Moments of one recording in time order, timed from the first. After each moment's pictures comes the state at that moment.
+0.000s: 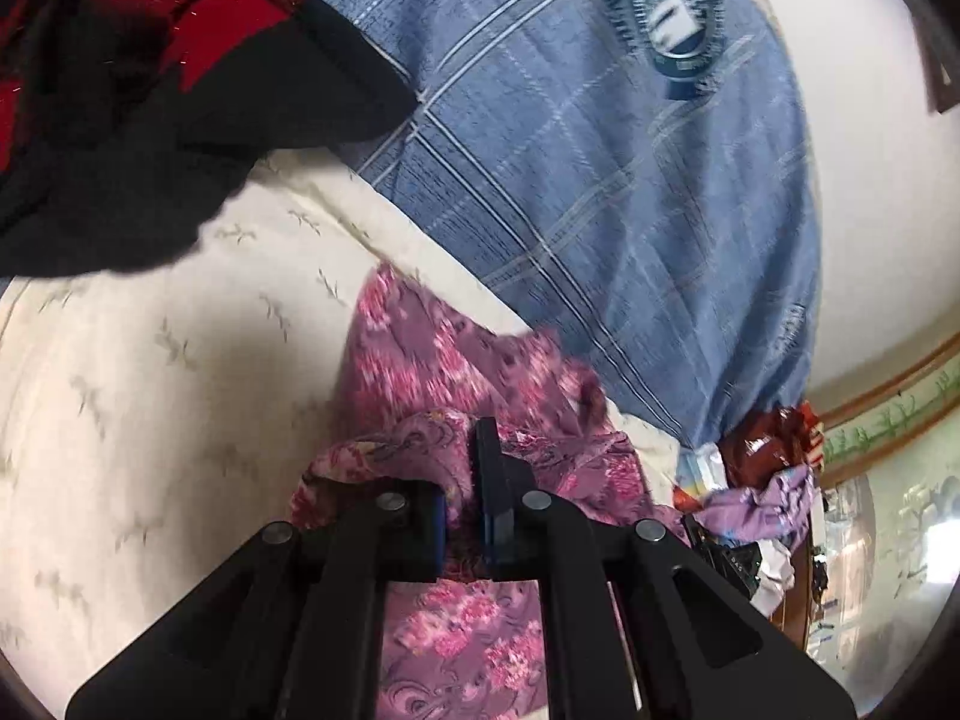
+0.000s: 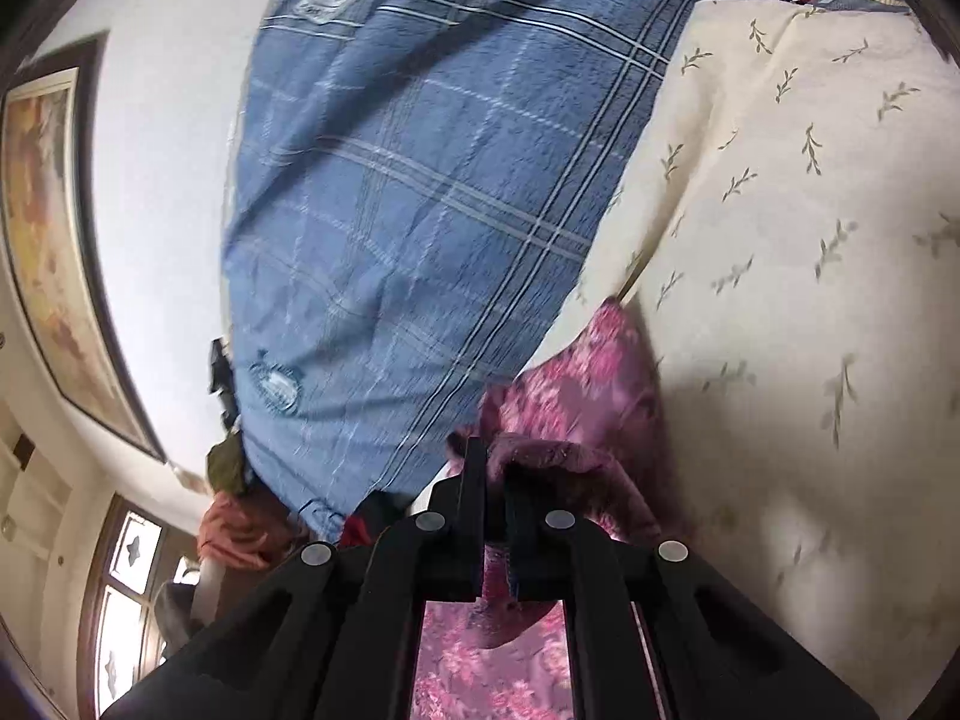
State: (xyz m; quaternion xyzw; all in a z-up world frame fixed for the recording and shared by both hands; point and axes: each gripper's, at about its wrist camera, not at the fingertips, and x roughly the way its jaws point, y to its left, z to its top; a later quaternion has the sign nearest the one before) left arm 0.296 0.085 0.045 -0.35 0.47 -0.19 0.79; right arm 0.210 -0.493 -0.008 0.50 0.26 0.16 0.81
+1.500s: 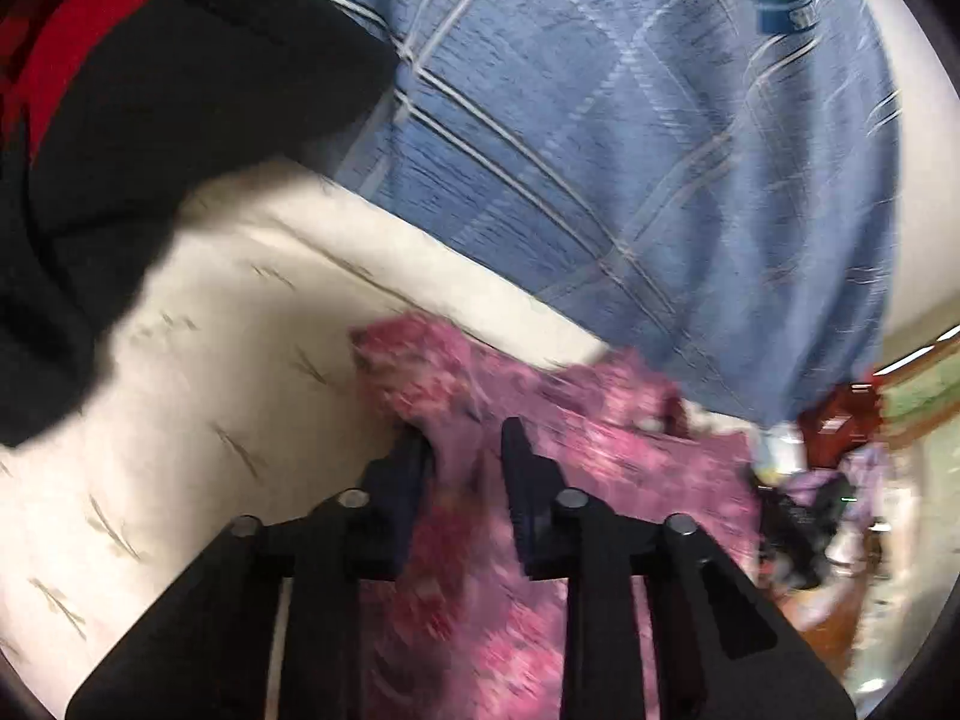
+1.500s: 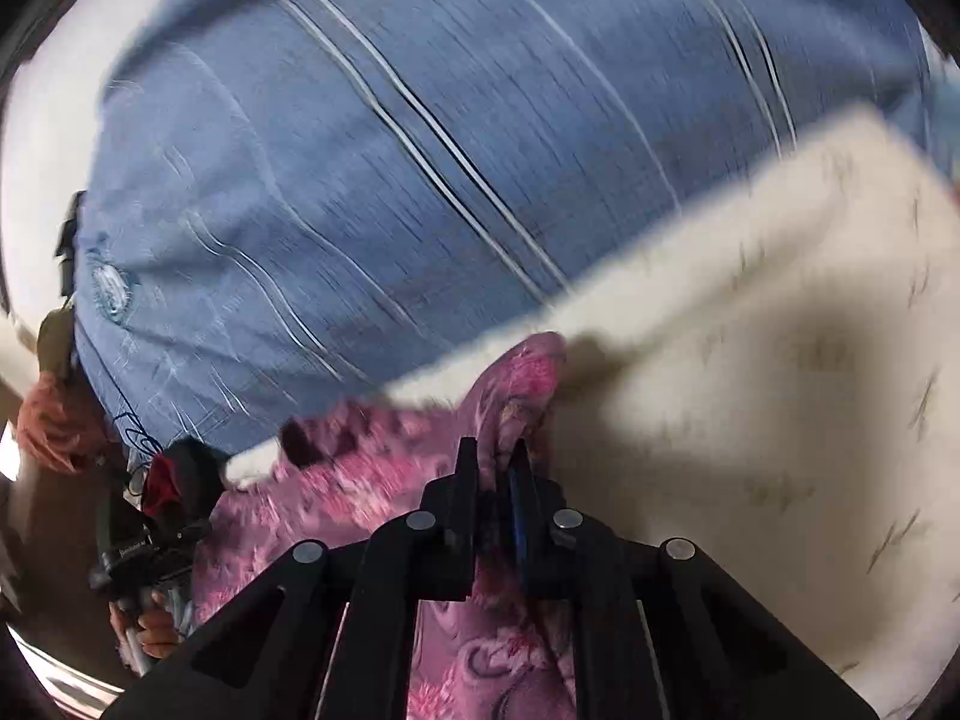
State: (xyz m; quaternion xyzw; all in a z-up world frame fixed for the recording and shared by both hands) left arm 0.372 0.059 0.014 -0.25 0.51 -0.15 0.81; right arm 0.299 -0.460 0.016 0.28 0.35 0.06 0.89
